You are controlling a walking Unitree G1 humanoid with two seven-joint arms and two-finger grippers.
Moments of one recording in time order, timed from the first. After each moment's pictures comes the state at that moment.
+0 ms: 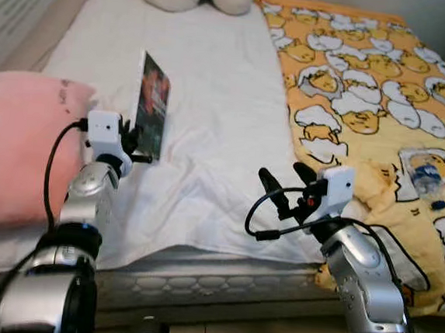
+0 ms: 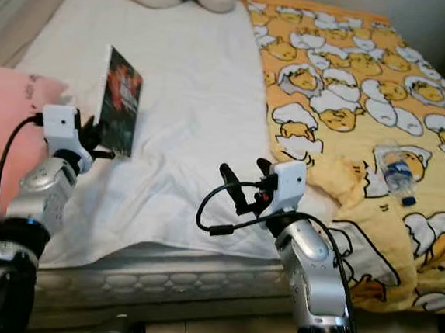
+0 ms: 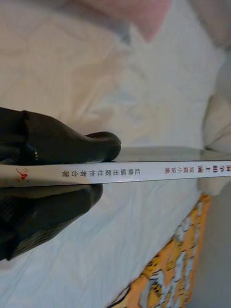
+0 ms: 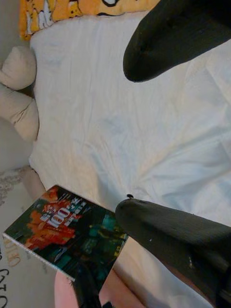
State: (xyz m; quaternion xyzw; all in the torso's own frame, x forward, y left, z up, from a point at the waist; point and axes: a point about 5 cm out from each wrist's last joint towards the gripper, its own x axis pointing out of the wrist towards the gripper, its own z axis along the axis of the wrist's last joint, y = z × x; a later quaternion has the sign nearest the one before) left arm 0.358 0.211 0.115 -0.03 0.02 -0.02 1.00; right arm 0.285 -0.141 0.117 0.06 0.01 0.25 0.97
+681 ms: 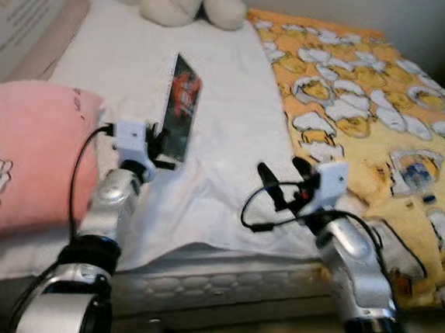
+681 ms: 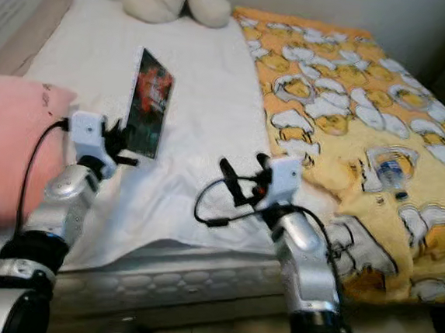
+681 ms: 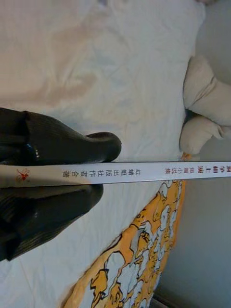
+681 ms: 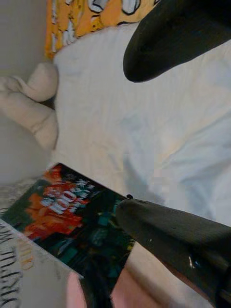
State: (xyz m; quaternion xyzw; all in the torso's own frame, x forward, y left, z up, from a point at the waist) left arm 0.353 0.176 0.113 -0.04 0.01 -0.08 1.00; right arm 0.298 -0.132 0.115 0.06 -0.01 0.24 0.97
